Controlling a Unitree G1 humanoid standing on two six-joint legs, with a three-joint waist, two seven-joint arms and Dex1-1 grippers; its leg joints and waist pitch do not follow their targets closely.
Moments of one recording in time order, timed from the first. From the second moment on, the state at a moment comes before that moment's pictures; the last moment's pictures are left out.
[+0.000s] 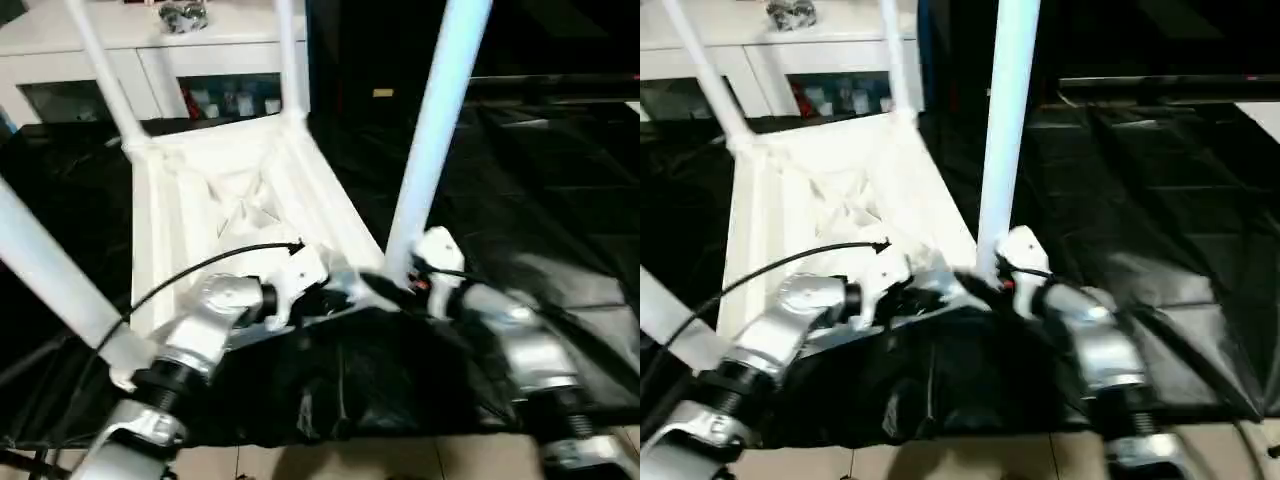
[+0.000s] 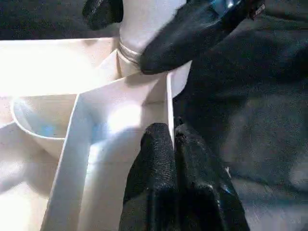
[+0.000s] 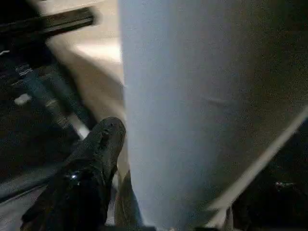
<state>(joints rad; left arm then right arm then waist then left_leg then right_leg) -0.49 0.27 -0.27 0.47 0.01 0.09 -1.12 -0.37 -0.34 0.12 0.38 0.11 0.10 1.01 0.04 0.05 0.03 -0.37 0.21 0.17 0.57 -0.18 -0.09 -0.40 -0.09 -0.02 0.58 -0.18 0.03</state>
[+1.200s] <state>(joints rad) -0.47 0.18 -0.26 0.46 0.07 0.15 -0.93 -0.34 -0.09 0.01 0.37 0.08 0.14 0.55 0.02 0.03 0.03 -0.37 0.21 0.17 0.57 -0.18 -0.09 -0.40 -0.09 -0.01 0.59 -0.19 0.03</state>
